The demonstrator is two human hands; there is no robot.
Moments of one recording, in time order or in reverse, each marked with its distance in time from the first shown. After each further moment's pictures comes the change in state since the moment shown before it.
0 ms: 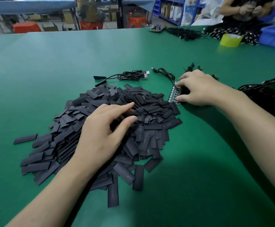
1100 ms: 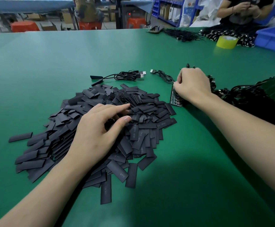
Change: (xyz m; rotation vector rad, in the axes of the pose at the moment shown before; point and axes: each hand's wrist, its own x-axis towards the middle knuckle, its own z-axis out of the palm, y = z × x) left_hand 0.000 0.001 0.000 0.017 -0.010 0.015; right_hand 0.022 -0.002 0.022 0.261 0.376 0.279
